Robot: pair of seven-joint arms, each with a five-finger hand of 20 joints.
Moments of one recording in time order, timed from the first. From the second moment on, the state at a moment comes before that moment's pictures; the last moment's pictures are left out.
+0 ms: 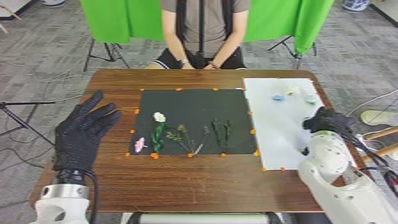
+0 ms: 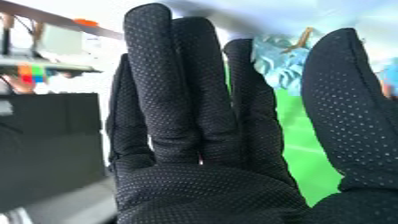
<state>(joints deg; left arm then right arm) 129.7 -61.0 -92.3 -132.9 39.8 16.3 18.0 -89.4 -54.2 71.6 -97.9 -143.8 -4.8 51.8</state>
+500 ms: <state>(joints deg) 129.5 -60.9 -92.3 -132.8 39.8 16.3 18.1 -87.1 -53.1 66.4 -95.1 -149.0 2.4 51.9</state>
